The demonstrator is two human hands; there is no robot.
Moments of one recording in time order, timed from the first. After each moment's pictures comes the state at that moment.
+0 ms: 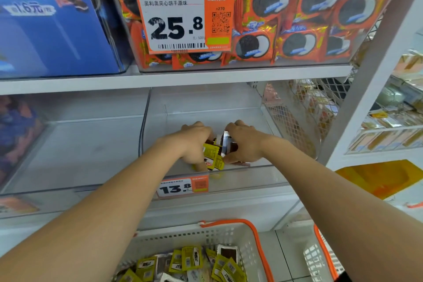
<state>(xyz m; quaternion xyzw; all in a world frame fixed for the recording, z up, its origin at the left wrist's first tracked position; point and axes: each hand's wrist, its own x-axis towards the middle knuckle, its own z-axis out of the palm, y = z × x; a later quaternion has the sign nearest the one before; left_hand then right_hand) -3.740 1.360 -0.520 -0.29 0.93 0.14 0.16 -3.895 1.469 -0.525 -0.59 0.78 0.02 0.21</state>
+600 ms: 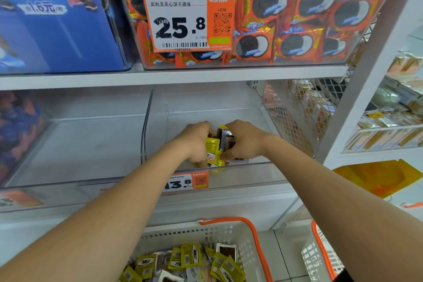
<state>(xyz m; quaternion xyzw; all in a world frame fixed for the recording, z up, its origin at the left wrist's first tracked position) -3.739 1.375 -0.525 -0.38 0.89 0.25 0.07 -3.886 1.472 -0.516 -0.59 0.77 -0.09 0.24</state>
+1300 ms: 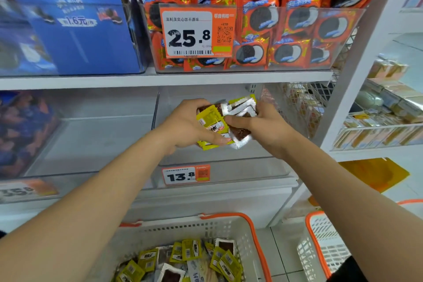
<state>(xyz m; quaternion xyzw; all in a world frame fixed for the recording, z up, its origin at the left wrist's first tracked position) -3.693 1.407 -0.458 -0.30 0.80 0.48 -0.17 -3.865 1.528 -0.462 -0.41 0.66 -0.53 0.34</state>
